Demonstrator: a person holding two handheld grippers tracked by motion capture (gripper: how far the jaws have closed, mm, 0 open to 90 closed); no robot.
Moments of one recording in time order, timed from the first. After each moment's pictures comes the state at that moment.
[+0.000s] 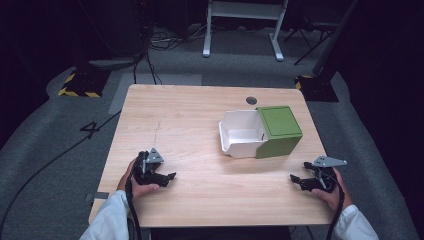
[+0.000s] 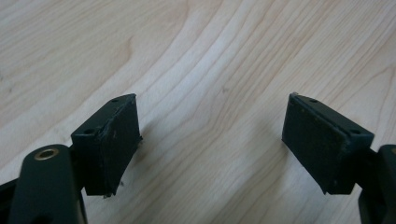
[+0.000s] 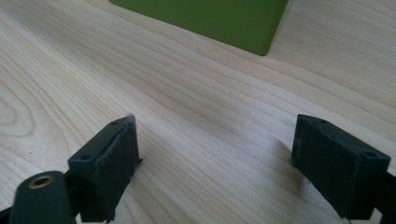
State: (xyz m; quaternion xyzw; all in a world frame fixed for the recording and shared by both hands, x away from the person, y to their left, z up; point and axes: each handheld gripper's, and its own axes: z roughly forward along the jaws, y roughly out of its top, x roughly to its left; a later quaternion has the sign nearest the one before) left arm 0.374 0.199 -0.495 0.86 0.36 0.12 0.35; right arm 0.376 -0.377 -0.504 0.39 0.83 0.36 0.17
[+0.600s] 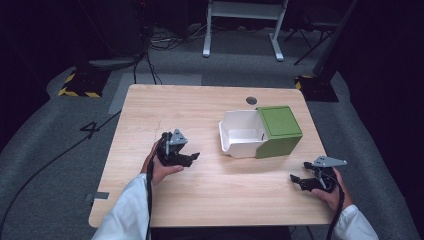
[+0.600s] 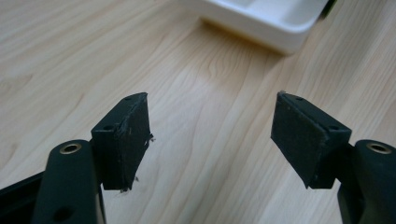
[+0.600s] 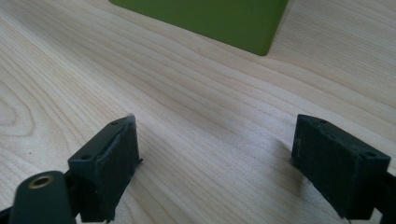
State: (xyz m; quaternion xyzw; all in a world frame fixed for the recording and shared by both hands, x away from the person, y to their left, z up) left arm 0.418 0.126 -0.451 0.85 0.31 0.16 0.40; right arm 0.376 -0.377 -0.504 0.39 0.83 0.36 0.17
